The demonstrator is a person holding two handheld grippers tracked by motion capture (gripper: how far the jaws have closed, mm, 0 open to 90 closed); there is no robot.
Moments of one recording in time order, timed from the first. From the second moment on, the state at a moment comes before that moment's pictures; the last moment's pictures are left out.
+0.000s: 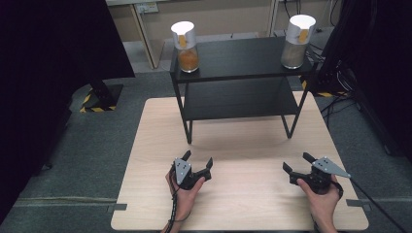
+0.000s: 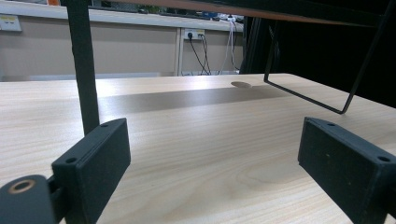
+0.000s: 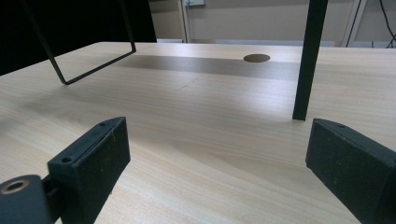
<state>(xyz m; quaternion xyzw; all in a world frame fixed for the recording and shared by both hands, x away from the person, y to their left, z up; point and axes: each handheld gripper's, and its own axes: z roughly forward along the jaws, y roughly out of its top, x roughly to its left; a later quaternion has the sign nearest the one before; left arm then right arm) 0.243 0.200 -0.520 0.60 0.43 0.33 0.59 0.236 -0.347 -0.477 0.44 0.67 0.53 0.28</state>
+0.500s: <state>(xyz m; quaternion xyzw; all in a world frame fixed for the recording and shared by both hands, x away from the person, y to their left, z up) 0.243 0.200 -0.520 0.60 0.43 0.33 0.59 0.236 -0.346 -0.481 0.44 0.67 0.52 0.28</state>
